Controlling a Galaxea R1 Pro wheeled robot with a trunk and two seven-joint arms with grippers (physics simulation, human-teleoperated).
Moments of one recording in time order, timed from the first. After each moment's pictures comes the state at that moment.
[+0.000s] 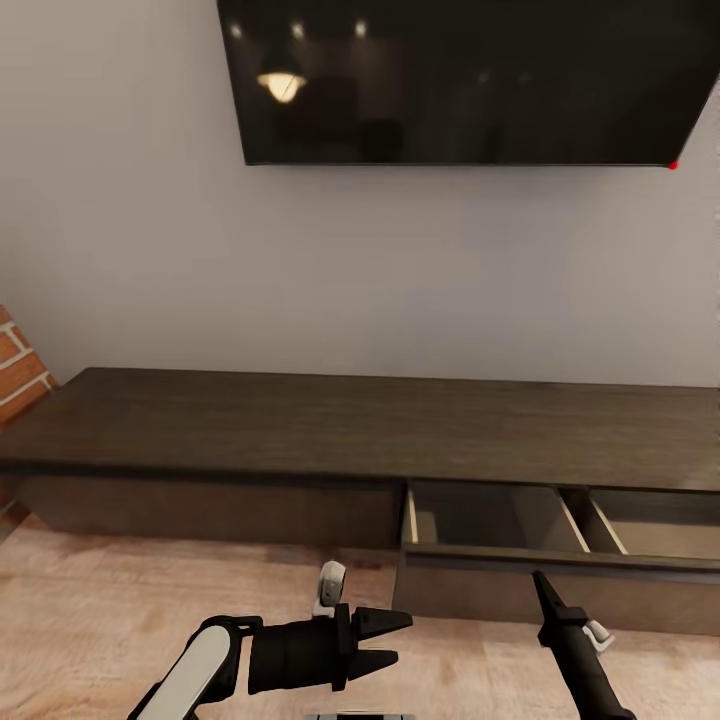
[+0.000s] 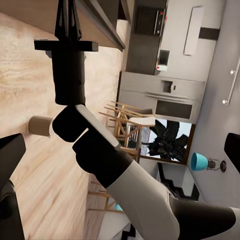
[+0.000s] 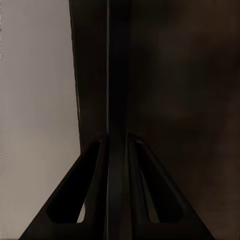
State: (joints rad) left arm -0.19 0.10 -0.44 -1.48 1.54 0.99 -0.05; right arm -0.23 -0.13 -0.18 -0.63 -1.47 0.20 0.87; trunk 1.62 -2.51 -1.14
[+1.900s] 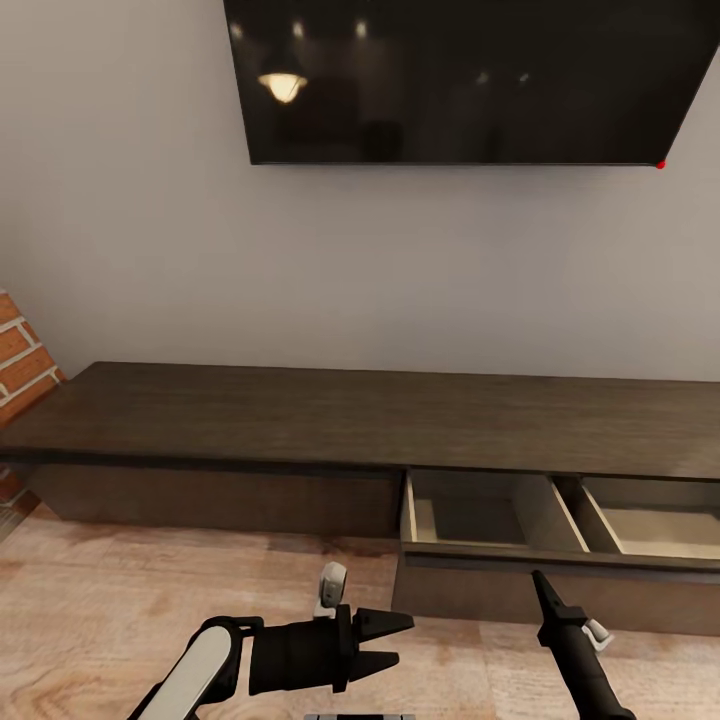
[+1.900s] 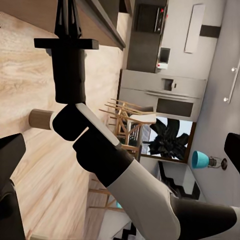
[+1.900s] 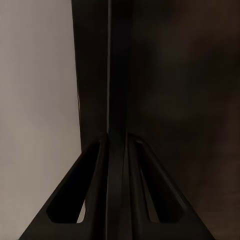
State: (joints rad) left arm -0.19 0.10 -0.45 -1.48 1.53 0.99 -0.05; right arm -0.23 -0.13 -0.18 -0.63 -1.47 0.19 0.87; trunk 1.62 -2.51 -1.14
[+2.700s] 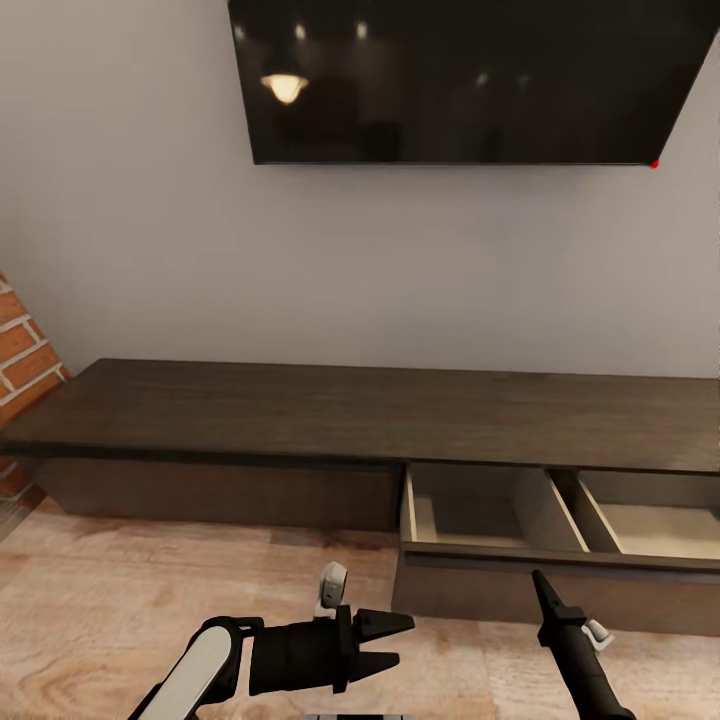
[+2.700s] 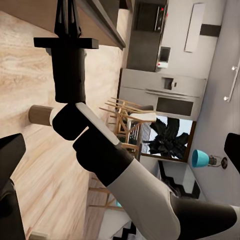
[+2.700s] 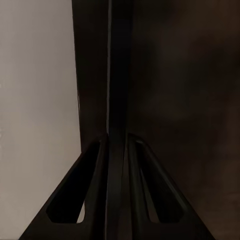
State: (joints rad) left arm -0.19 0.10 -0.45 -1.48 1.53 0.99 -0.05; right arm -0.23 -0.13 -0.17 -0.63 -1.47 0.19 0.87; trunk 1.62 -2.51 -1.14
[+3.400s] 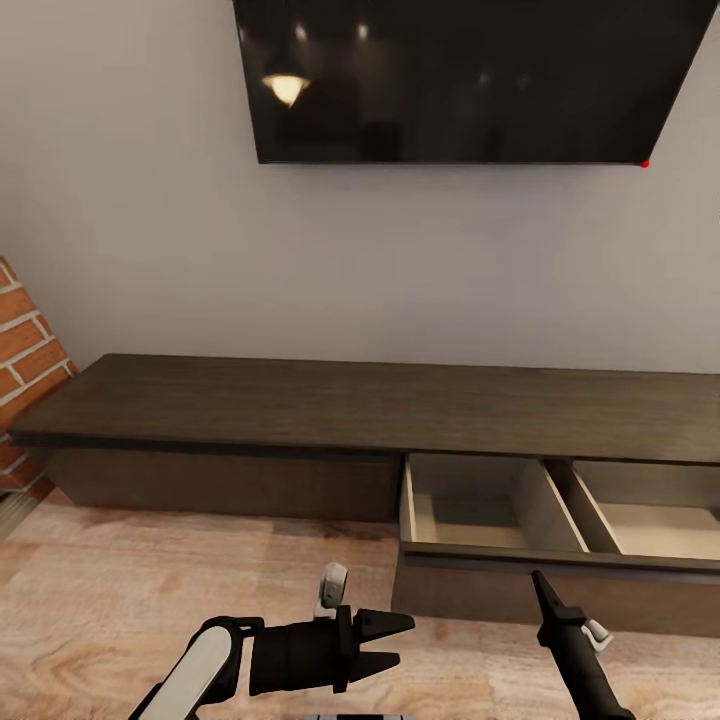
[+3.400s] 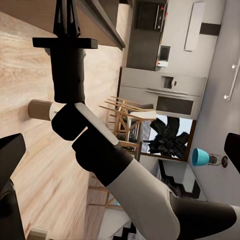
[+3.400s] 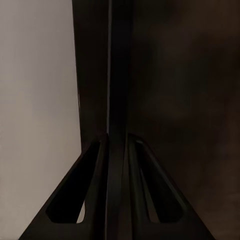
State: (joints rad) left arm -0.19 0.10 -0.45 -1.48 1.53 0.99 -0.05; right arm -0.23 -0.13 -0.17 -0.63 -1.47 0.19 0.87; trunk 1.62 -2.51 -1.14
